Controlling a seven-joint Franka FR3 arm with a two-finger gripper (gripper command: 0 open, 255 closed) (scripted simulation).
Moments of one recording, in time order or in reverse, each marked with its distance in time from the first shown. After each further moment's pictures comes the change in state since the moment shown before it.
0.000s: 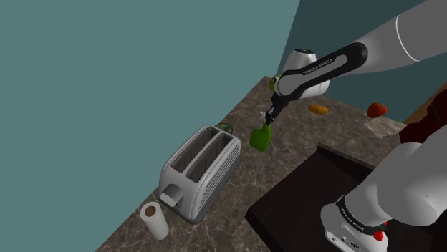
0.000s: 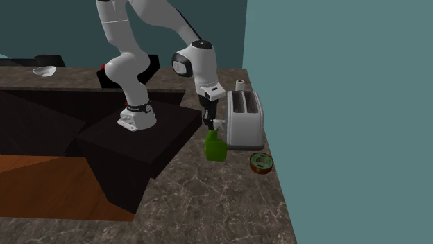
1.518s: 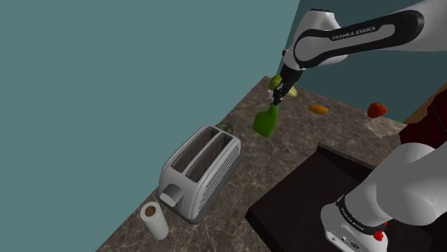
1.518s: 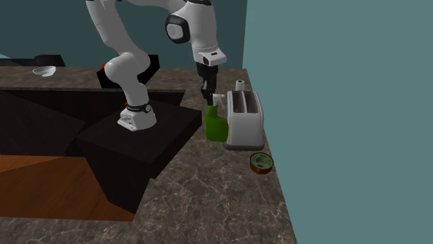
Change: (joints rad) arm -0.019 -0.212 0.024 0.133 -0.088 -0.336 0.084
